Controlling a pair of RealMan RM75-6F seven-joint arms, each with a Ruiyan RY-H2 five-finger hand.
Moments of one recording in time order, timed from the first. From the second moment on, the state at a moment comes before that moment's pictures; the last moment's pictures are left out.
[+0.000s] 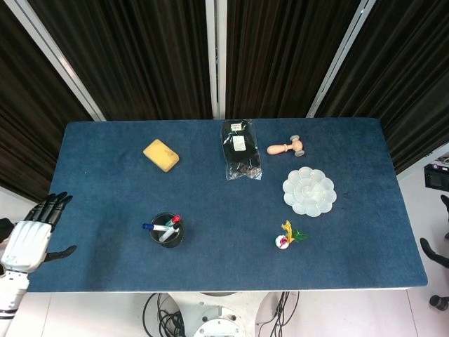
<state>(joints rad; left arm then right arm) -0.17 -1.04 -0.01 -1.68 1.58 1.45 -0.01 0.00 -1.01 0.12 -1.59 -1.41 1.52 0.13</state>
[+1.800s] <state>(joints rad) -0.49 -1.21 -0.10 -1.89 1.34 1.05 0.28 0.02 -0.97 0.14 -1.64 -1.41 1.53 0.16</state>
